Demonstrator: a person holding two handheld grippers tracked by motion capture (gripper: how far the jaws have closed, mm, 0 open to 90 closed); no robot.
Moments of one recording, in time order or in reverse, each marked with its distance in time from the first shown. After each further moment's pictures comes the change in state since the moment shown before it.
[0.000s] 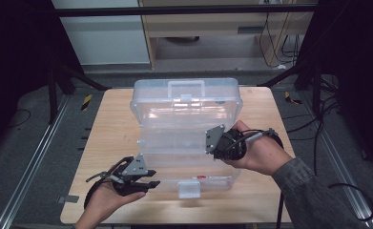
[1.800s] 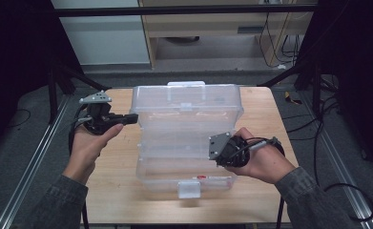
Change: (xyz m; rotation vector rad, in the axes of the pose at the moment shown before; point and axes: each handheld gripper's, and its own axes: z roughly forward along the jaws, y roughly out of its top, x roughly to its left) left arm 0.114 0.056 -0.070 -0.272 0.106 -0.377; right arm 0.016 -0.011 0.003 -0.055 -0.018 0.029
